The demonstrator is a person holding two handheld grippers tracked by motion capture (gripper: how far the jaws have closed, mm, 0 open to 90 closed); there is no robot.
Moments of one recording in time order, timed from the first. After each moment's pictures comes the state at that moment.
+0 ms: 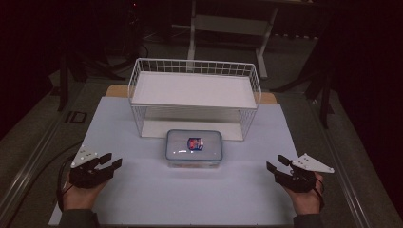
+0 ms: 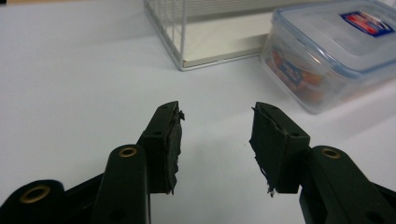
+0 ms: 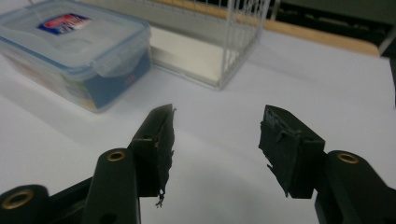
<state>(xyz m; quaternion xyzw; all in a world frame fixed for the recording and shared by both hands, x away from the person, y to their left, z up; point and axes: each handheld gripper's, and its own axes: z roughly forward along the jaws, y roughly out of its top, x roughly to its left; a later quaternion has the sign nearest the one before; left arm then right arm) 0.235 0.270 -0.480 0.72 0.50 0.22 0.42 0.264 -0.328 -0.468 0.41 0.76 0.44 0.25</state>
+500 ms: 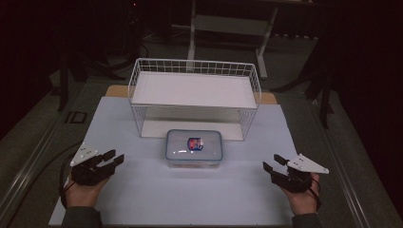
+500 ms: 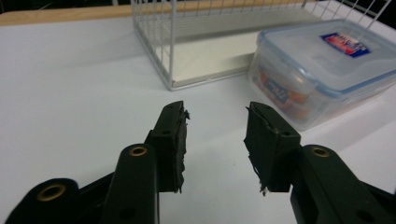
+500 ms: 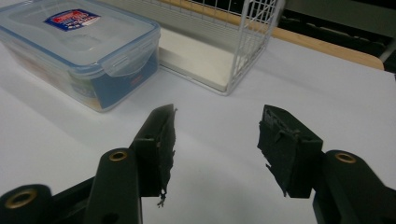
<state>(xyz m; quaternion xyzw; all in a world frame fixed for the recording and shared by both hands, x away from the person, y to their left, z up) 0.241 0.265 -0.477 0.71 0.49 0.22 0.45 0.264 -0.318 -0.470 0.39 0.77 0.43 0.26</state>
